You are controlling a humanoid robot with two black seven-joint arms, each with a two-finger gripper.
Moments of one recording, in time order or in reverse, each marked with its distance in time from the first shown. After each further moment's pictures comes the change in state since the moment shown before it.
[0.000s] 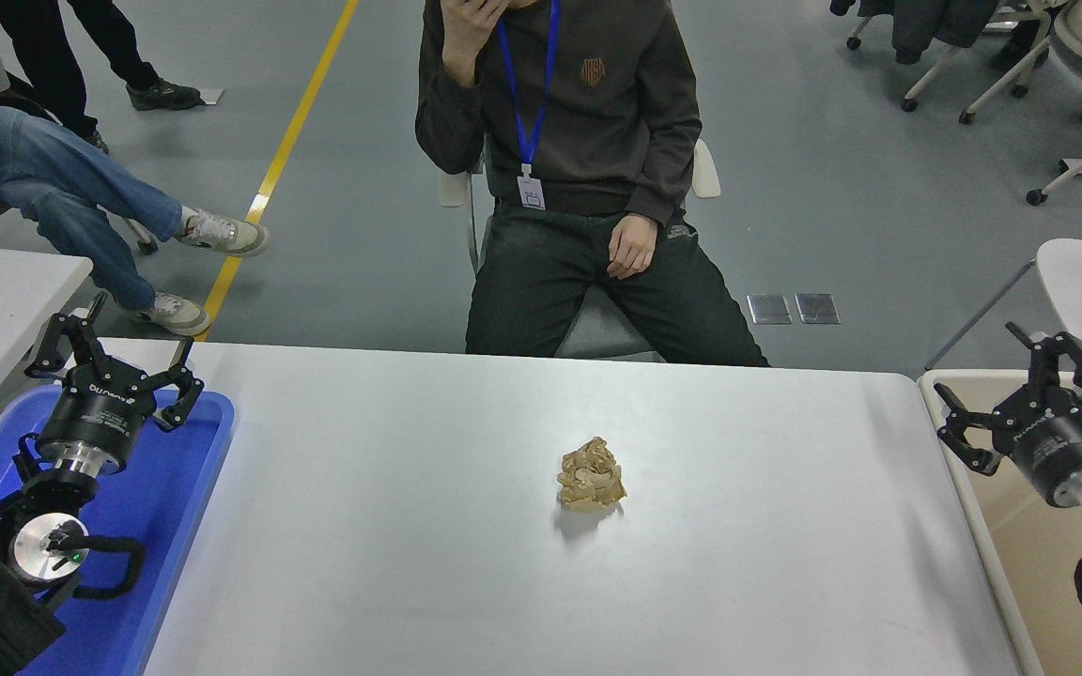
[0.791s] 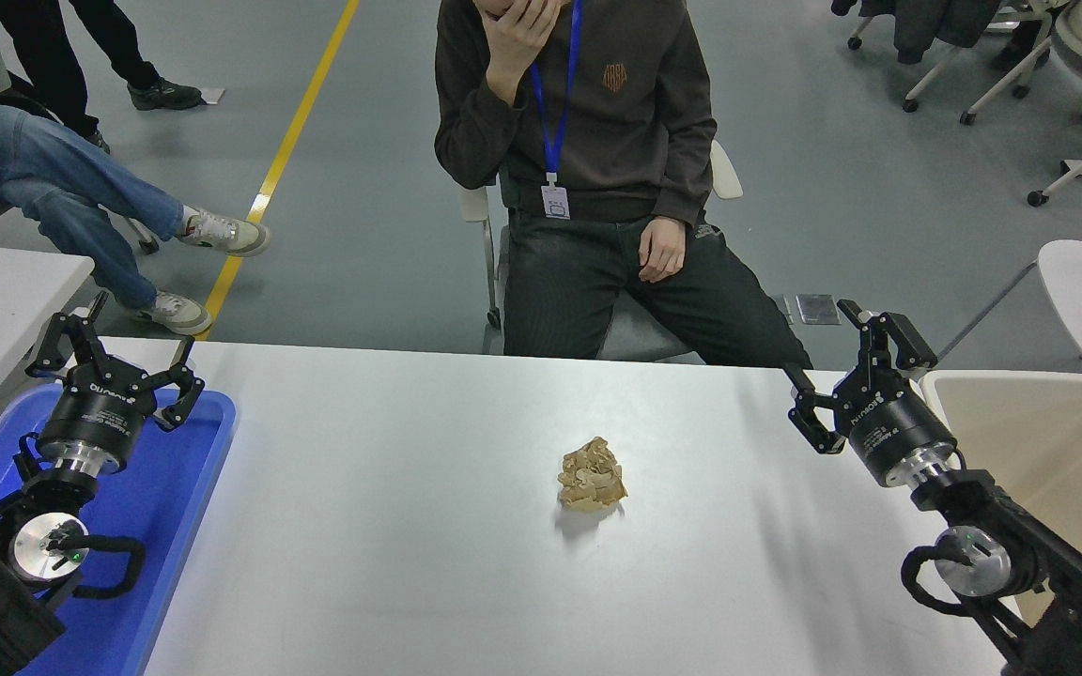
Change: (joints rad) left arm -0.001 0.000 0.000 0.000 0.000 -0.002 0.000; right arm 0.006 0.216 -0.016 0.106 -0.365 -0.293 0.185
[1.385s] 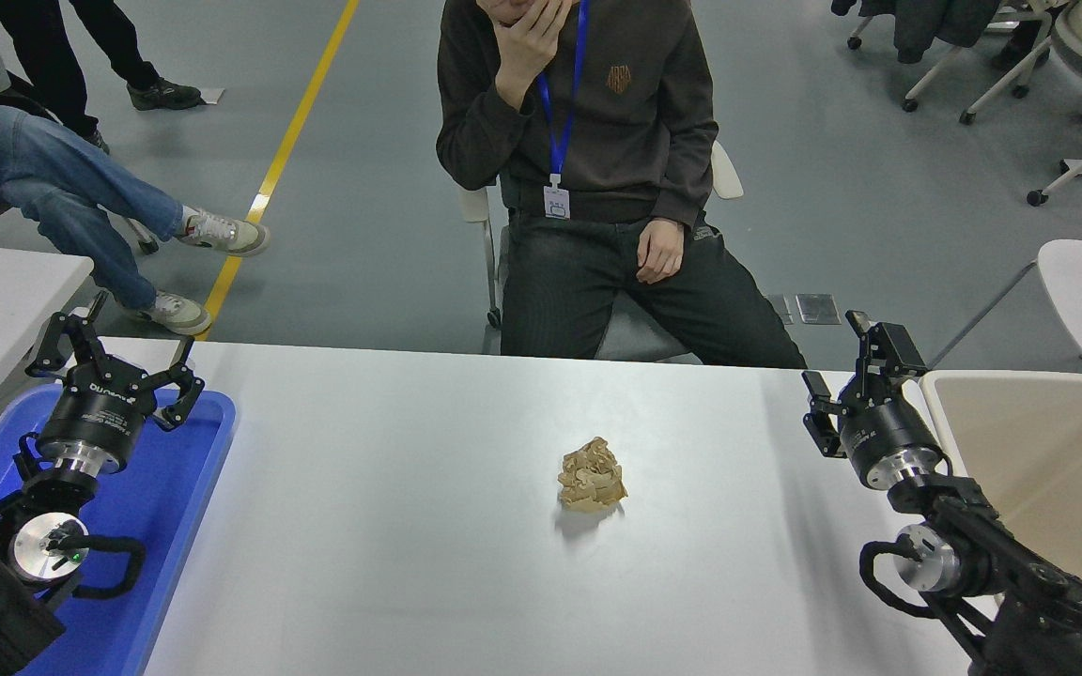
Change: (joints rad) left arm 0.000 0.000 0.000 0.000 0.000 0.000 0.000; right arm 0.053 0.040 -0.102 -0.082 -0.032 -0.221 0.072
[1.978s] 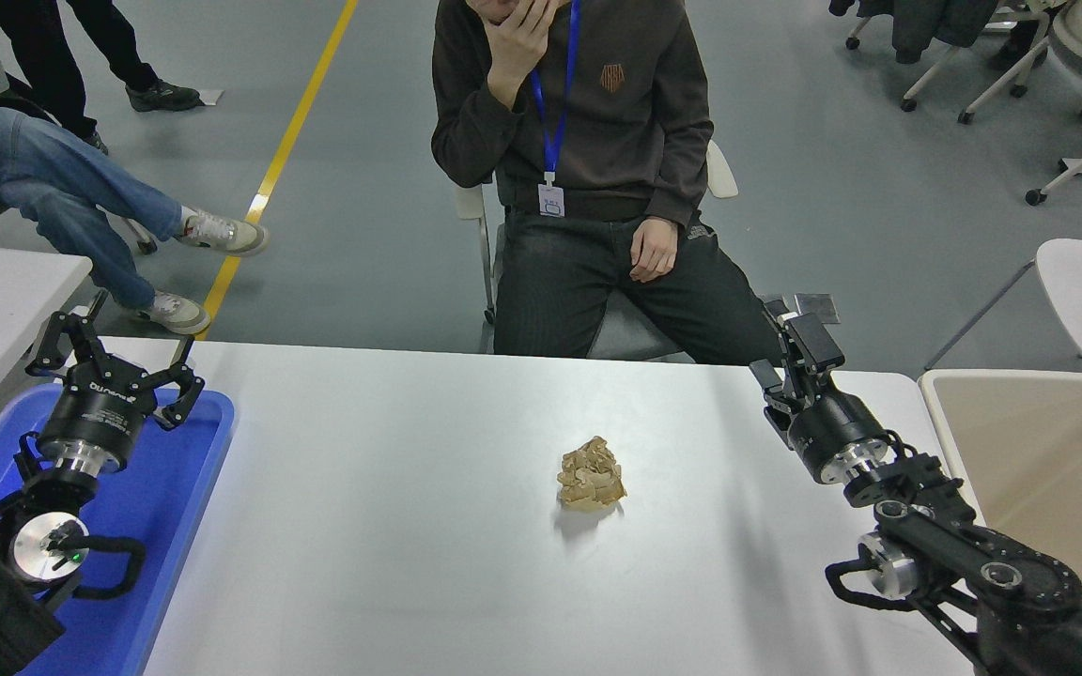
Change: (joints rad) left arm 0.000 0.000 0.000 0.000 0.000 0.000 0.000; right arm 0.152 -0.158 -0.387 0.256 -0.283 -0.187 -0.019
